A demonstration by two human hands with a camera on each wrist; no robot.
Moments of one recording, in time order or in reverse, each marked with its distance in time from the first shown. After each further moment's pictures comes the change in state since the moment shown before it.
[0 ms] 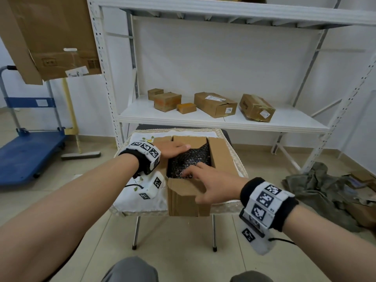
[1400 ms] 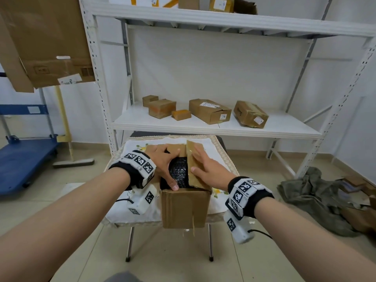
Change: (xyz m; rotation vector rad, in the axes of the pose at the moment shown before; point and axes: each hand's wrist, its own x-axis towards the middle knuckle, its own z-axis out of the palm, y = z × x) left_hand -0.016 0.004 -0.002 0.350 -0.038 -0.106; right_hand 0.057 0.068 0.006 0.394 0.334 0.073
